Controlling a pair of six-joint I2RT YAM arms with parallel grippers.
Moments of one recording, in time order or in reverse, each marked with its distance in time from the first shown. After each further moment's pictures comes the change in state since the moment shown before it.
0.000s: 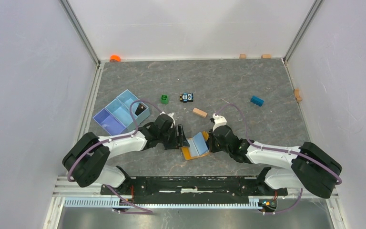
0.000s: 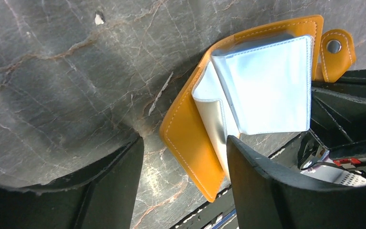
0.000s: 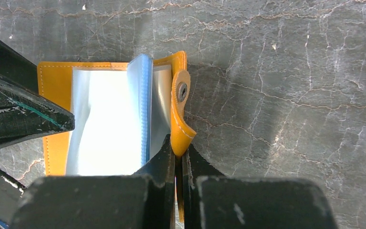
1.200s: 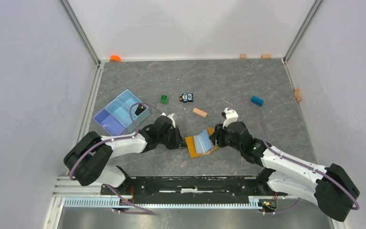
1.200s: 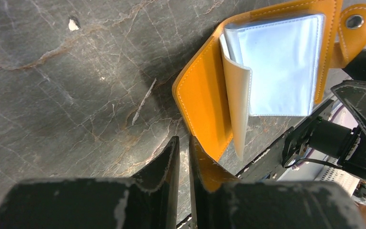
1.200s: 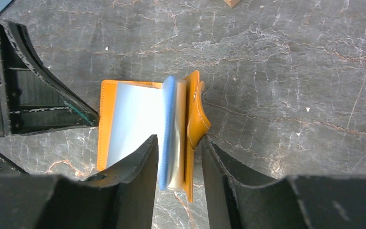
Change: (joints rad) left arm 0.001 0.005 -0.066 0.160 0.052 -0.048; right arm -0.105 -0.283 -0.011 -0.126 -0.029 -0.099
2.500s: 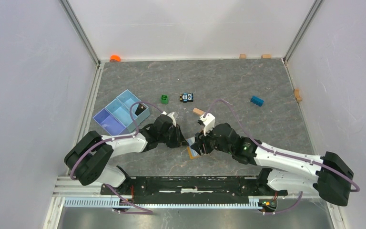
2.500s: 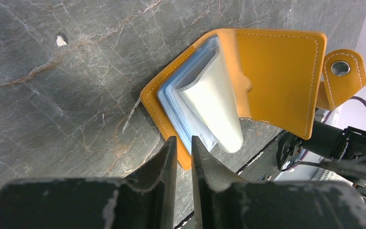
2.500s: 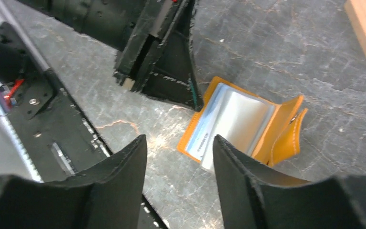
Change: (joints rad) left arm 0.002 0.013 0.011 0.029 0.009 0.000; right arm 0.223 0.081 0.162 -0.005 -0.142 -0.169
